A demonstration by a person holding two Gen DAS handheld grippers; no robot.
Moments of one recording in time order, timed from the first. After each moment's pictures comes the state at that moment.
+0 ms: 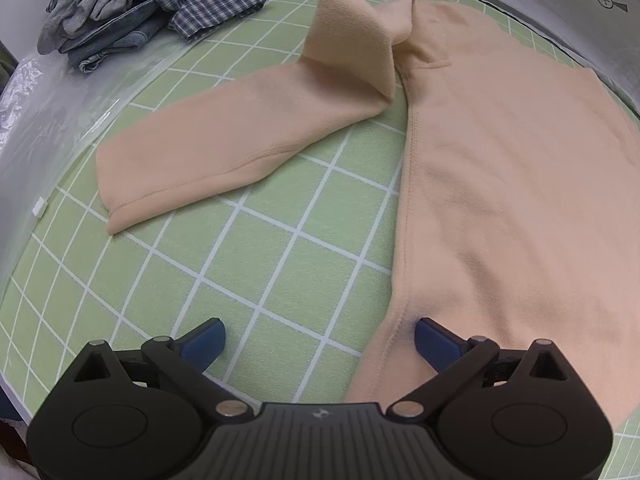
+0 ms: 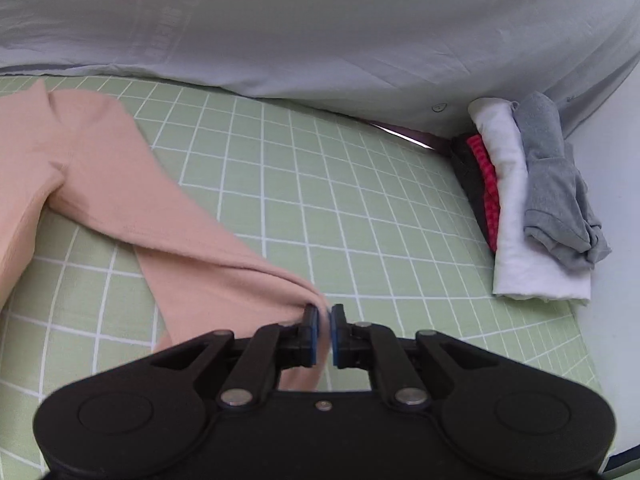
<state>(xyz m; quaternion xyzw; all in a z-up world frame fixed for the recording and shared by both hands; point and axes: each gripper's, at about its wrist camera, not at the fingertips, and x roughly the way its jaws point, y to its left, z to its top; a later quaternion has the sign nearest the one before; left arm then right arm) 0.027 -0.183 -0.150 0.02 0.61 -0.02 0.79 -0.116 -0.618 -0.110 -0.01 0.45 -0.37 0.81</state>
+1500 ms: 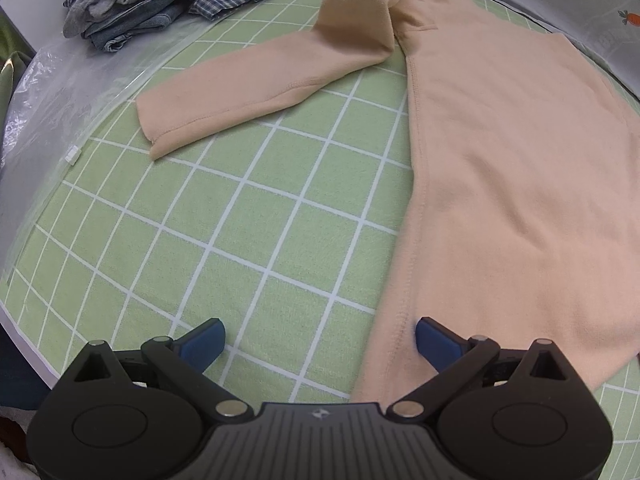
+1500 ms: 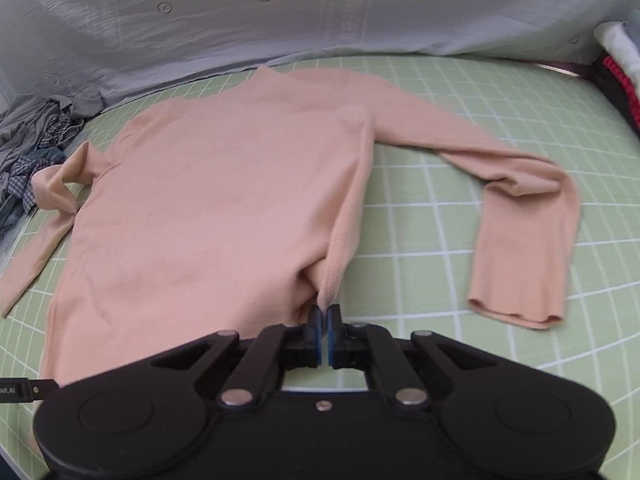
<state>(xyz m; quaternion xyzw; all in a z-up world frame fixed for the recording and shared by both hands) -0.043 -0.158 -0.141 0.04 0.60 -0.04 0.80 -0.155 -0.467 -0.098 0.13 0.43 -0.21 0.87</state>
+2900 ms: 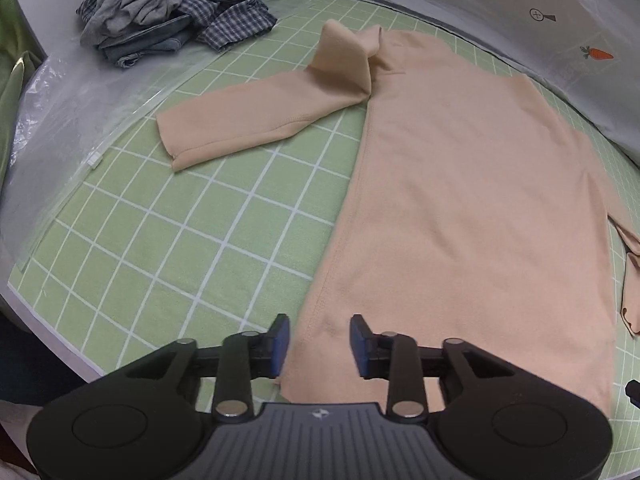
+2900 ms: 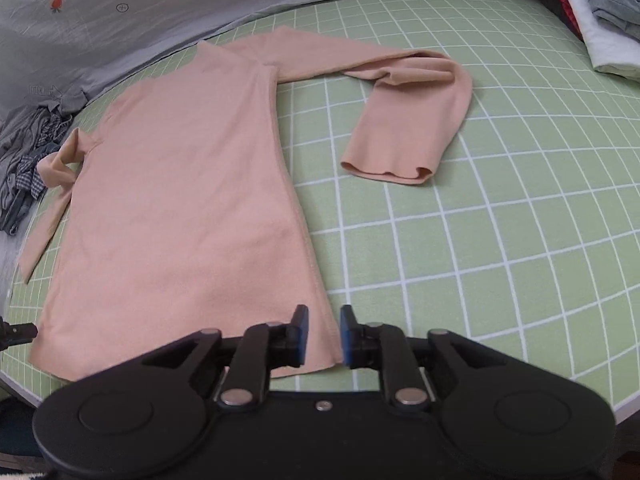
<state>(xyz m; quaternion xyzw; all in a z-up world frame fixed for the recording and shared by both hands) -0.071 -0.144 -0.091 0.00 0.57 -0.08 0.82 -0.259 -0.495 -0.100 0.25 0.47 -0.19 0.82</state>
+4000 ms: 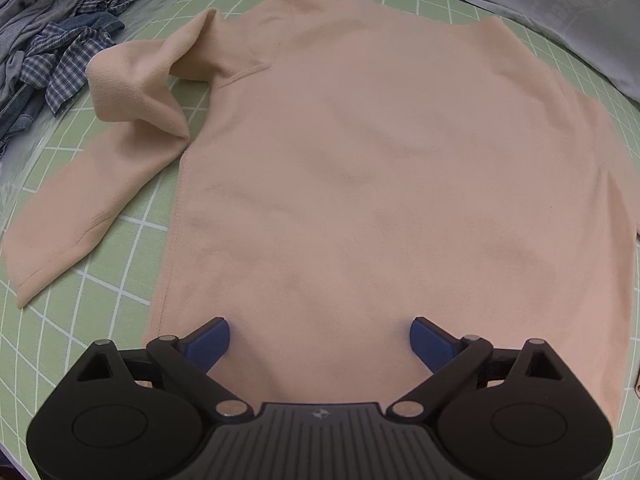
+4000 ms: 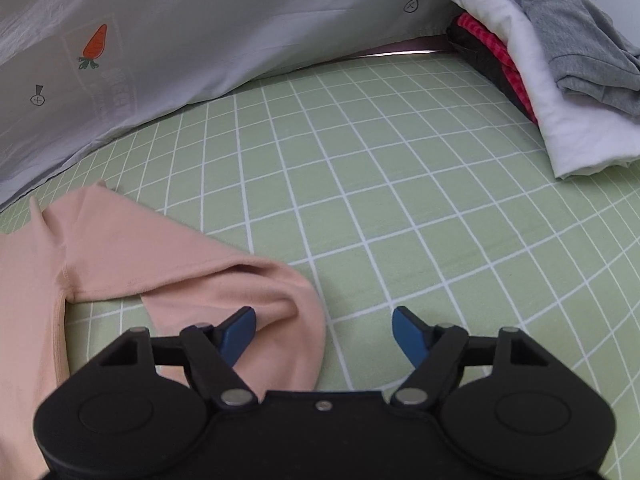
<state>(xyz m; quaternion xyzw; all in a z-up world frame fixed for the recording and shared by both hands) 0.030 -0.301 -0.152 0.08 0.61 -0.09 0.78 -0.160 -0.699 -0.136 0.21 0.42 -0.30 0.83</state>
